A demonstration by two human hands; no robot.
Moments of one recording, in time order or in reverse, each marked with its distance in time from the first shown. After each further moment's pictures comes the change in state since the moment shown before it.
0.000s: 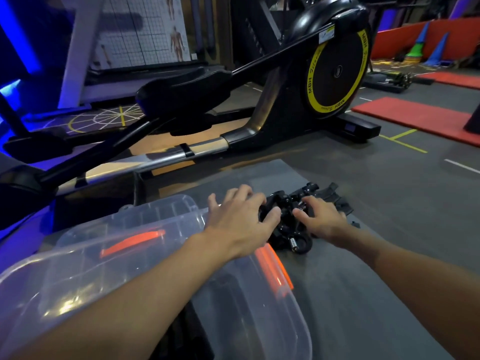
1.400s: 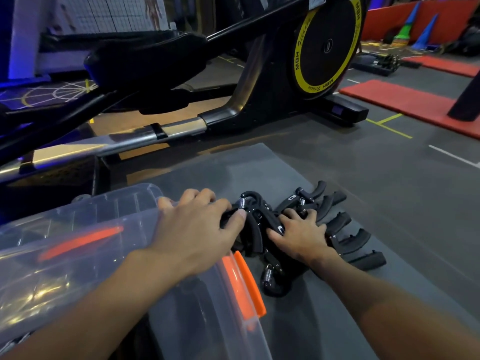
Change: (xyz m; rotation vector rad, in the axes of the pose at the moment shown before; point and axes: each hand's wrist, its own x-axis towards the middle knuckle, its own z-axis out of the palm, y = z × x) left_hand 0.014 -0.009 0.027 0.145 0.023 -0.077; right_hand 0.022 0.047 0.073 -0.362 -0.045 -0.013
